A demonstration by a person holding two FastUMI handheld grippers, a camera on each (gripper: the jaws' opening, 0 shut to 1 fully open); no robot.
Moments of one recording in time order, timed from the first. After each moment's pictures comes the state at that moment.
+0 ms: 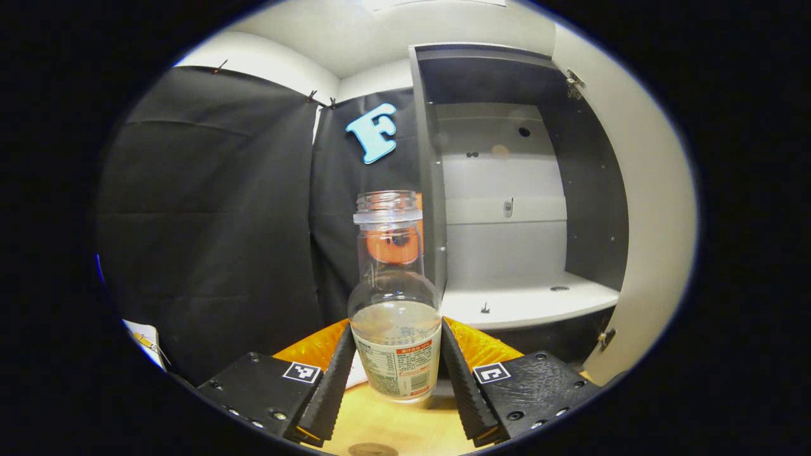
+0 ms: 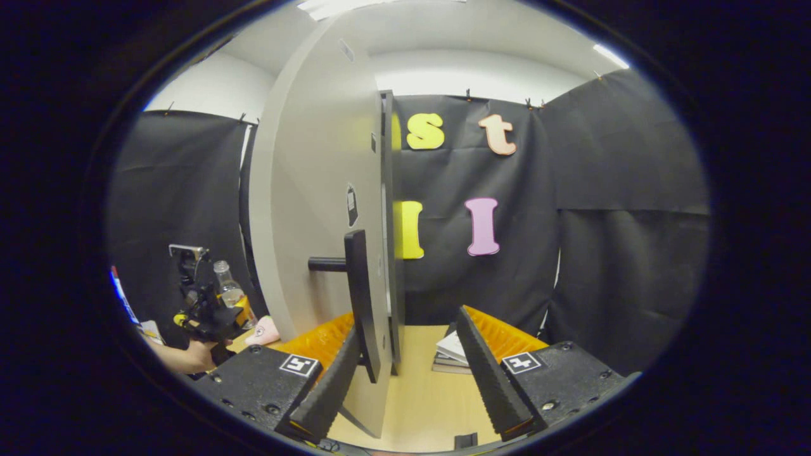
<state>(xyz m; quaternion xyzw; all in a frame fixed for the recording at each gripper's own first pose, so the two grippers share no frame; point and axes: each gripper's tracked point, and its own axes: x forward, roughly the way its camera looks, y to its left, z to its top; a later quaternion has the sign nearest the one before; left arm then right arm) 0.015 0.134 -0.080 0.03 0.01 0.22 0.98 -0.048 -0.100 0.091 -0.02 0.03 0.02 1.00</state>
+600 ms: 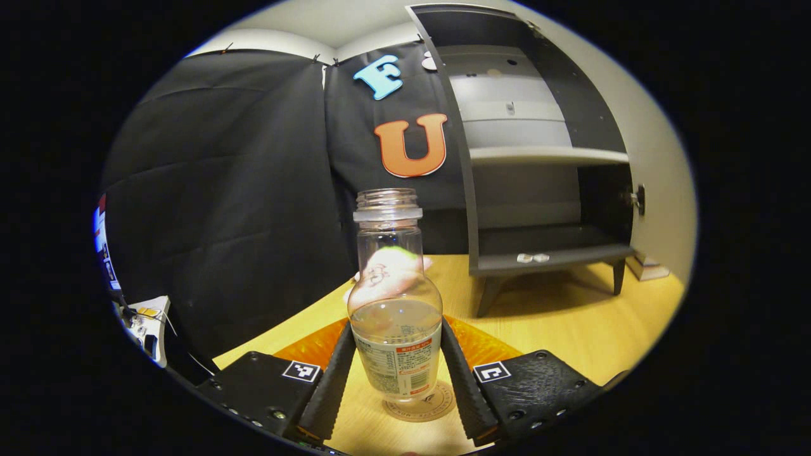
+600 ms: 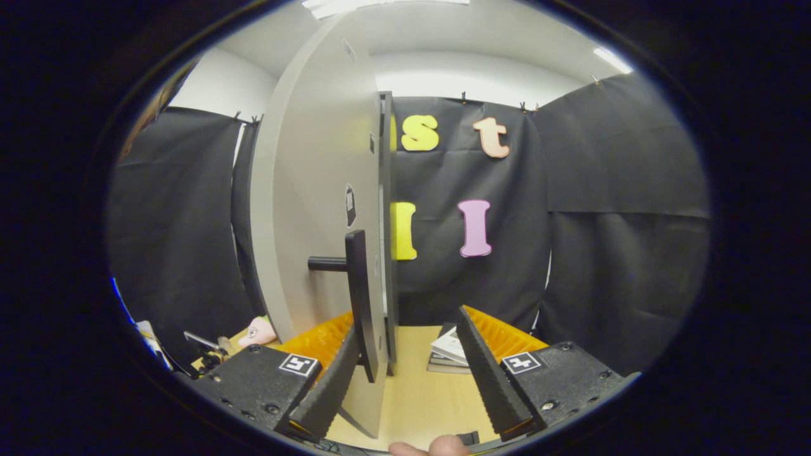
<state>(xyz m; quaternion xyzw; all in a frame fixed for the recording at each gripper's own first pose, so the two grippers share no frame) -0.050 0.161 -0.298 0.06 0.11 0.24 0.96 -0.051 -0.100 0.090 -0.01 0.02 0.00 1.00</state>
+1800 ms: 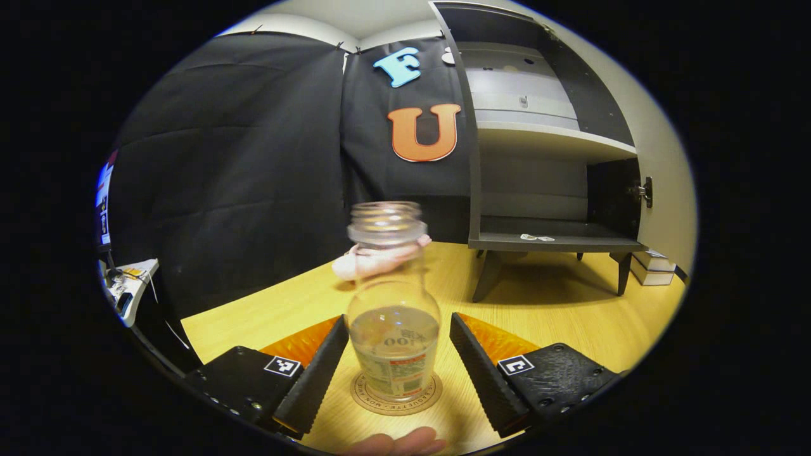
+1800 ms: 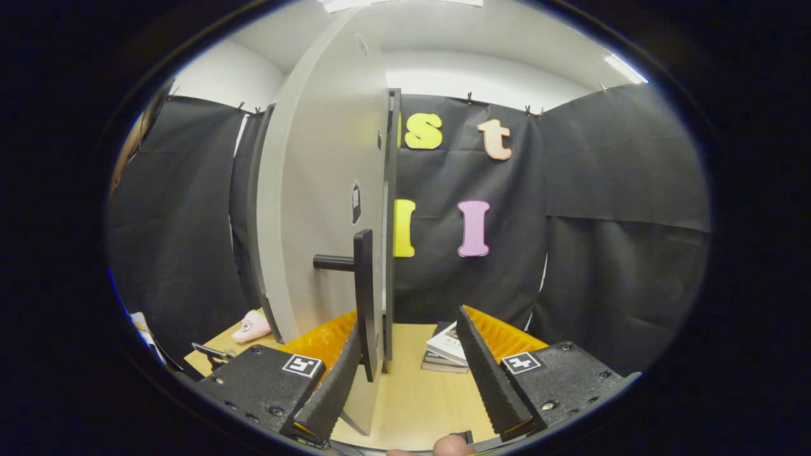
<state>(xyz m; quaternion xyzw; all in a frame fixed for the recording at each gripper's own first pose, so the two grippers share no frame) -0.051 0.155 -0.330 0.00 0.10 0.25 0.96 -0.056 -0.089 0.088 -0.04 0.03 -0.01 1.00</state>
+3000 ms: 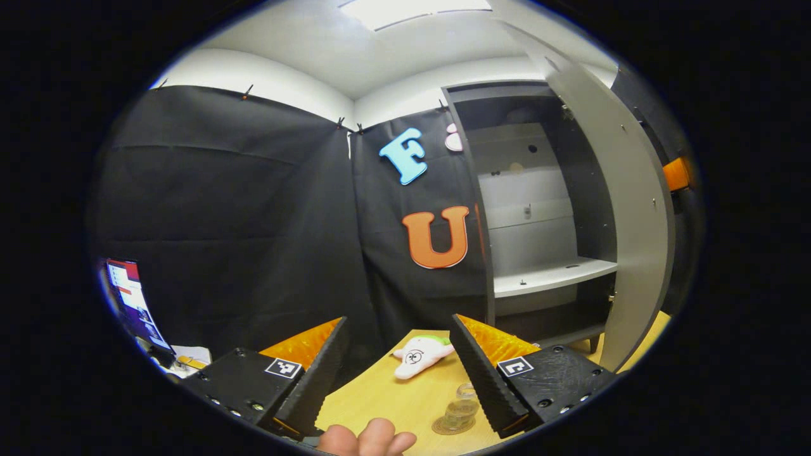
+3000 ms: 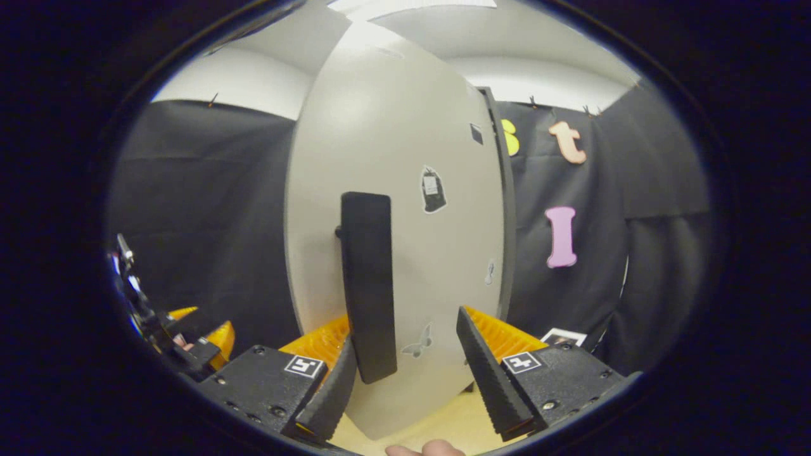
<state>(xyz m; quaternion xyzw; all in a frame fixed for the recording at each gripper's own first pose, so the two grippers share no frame) -0.161 0.181 -0.048 0.08 -0.02 0.27 0.96 -0.018 0.082 0.069 -0.07 -0.03 0.14 0.99</state>
